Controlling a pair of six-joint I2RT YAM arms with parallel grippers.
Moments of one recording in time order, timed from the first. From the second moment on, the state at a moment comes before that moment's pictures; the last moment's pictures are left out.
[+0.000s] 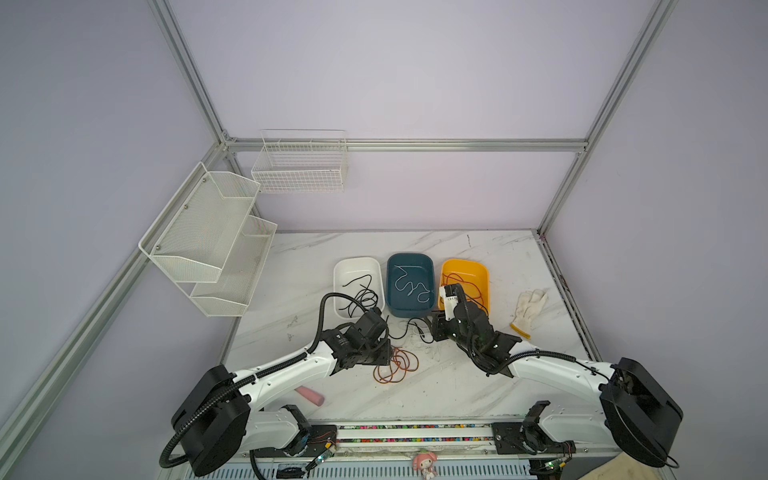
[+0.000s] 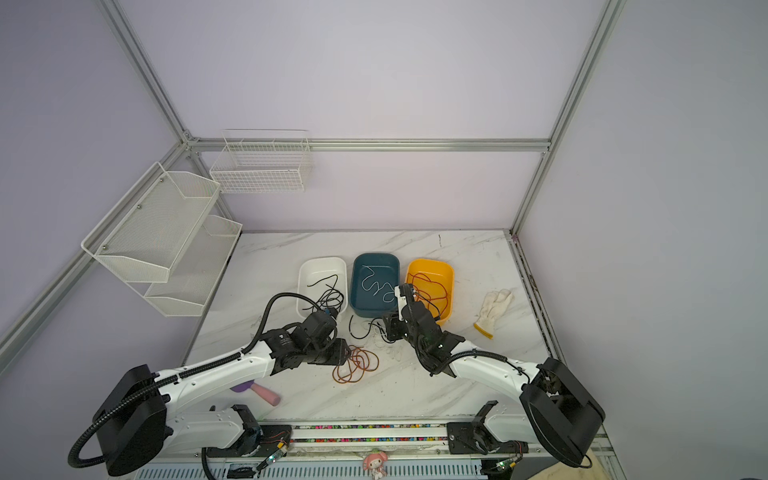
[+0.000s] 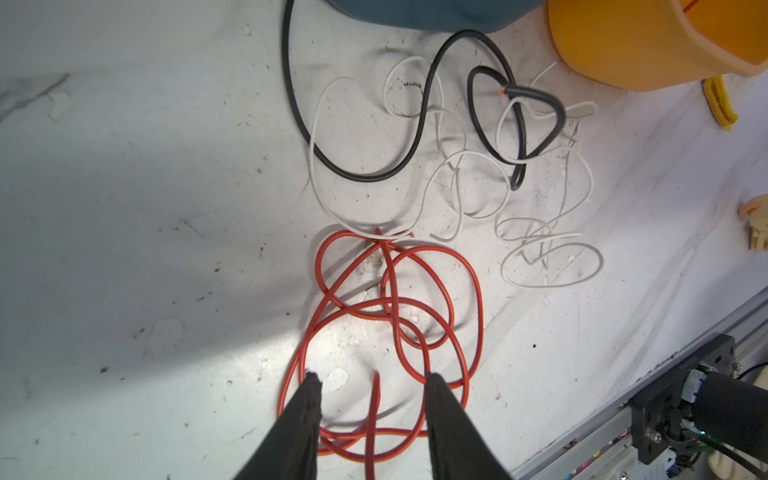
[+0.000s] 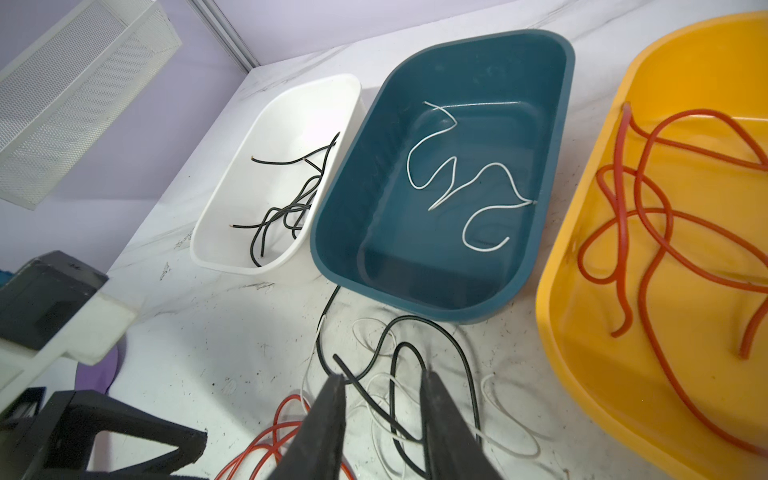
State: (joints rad) left arm -0.79 1.27 0.72 -0.47 0.04 -0.72; right arm 0.77 1.28 0.58 0.21 0.09 0.51
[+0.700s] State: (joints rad) left arm -0.79 1.25 0.72 -0.48 0.03 -0.70; right arm 0.77 1.28 0.58 0.19 0.10 0.52
